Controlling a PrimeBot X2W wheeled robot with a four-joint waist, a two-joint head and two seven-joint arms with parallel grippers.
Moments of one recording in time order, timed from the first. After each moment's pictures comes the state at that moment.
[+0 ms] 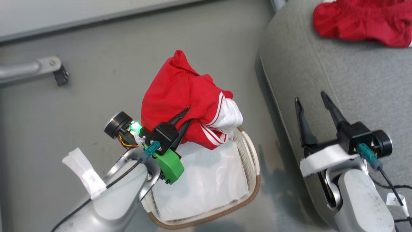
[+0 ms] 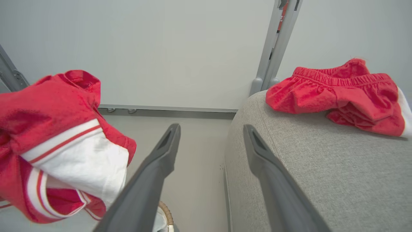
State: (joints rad) left arm -0.63 0.24 -0.81 0.54 -0.26 -0.12 -0.26; right arm -0.30 -0.05 0.05 0.22 0.04 0.13 -0.26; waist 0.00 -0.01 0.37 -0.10
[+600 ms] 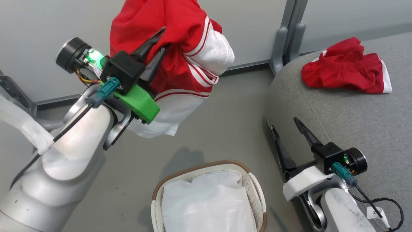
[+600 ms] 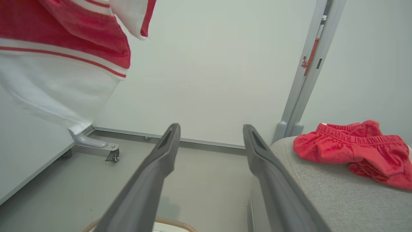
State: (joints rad) left arm -0.83 0.38 -0.71 0.28 -0.34 -0.13 -0.13; right arm -0.23 -0.05 0.18 0.26 0.06 0.13 -0.26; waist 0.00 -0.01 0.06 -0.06
